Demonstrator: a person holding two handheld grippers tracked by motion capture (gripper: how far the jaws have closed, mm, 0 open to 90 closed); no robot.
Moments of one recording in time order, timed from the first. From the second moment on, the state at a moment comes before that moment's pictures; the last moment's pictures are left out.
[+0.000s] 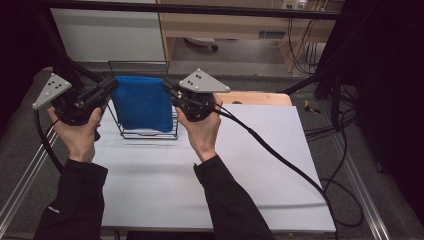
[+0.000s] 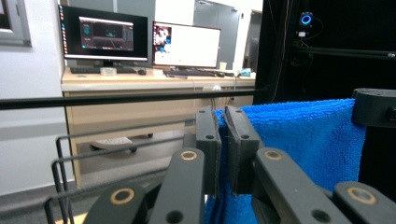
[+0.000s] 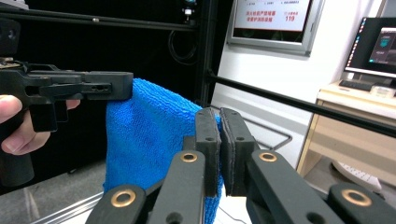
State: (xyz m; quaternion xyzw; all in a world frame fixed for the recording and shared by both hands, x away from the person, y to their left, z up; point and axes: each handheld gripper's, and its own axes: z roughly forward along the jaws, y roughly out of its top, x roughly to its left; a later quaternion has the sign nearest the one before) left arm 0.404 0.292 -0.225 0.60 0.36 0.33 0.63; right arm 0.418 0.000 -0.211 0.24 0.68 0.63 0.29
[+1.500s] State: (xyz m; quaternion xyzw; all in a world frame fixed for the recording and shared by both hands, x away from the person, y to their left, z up) left arm 0.454 0.319 -0.157 0.56 0.37 0.37 0.64; right arm 0.471 0.042 -0.138 0.23 0.66 0.63 0.33
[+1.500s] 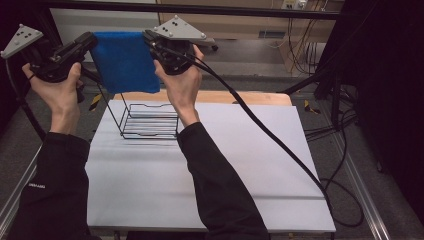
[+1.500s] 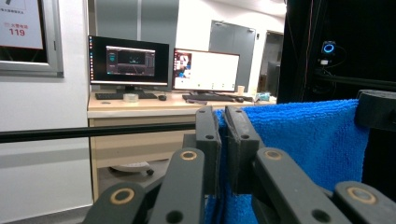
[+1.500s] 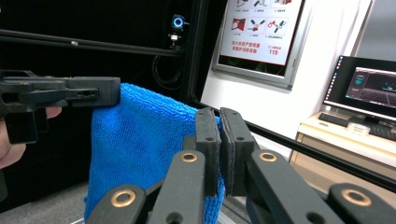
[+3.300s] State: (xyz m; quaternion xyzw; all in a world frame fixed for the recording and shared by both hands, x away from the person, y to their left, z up) left arm 0.485 0.327 -0.202 0.61 0.38 0.36 0.60; right arm 0.513 0.046 -0.179 0.24 0.71 0.59 0.29
